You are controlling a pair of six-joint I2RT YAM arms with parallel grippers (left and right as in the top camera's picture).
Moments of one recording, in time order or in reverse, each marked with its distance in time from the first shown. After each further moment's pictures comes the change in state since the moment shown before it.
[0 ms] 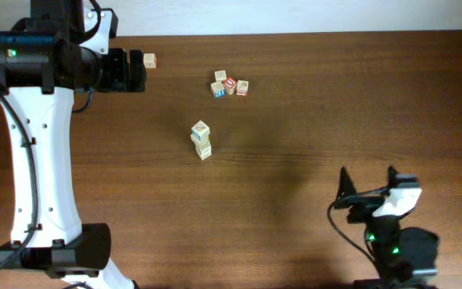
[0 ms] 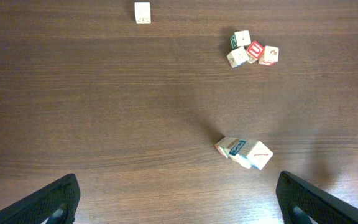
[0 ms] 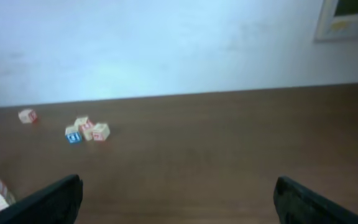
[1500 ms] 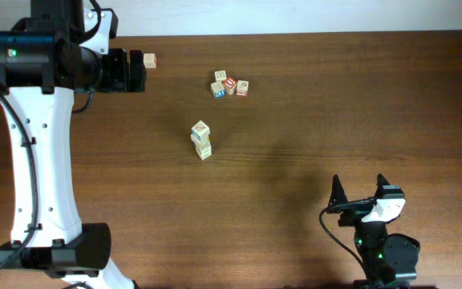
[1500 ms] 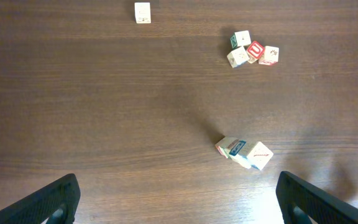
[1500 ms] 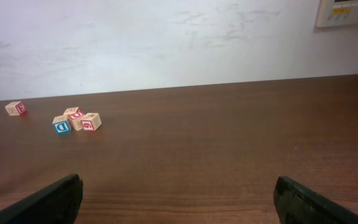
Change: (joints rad) left arm 0.000 0.000 0.000 0.000 -0.001 0.003; right arm 0.000 -0.146 -0.219 0.114 0.015 0.001
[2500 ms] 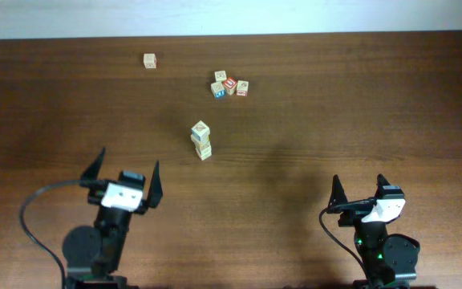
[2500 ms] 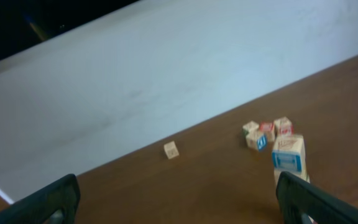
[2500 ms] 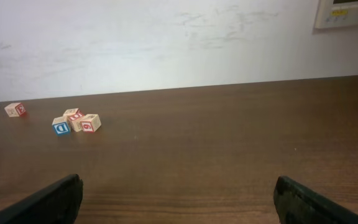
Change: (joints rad) left arm 0.000 -1.477 -2.071 1.631 0.041 0.382; right arm 0.002 -0.004 -0.003 0.003 0.004 -0.001
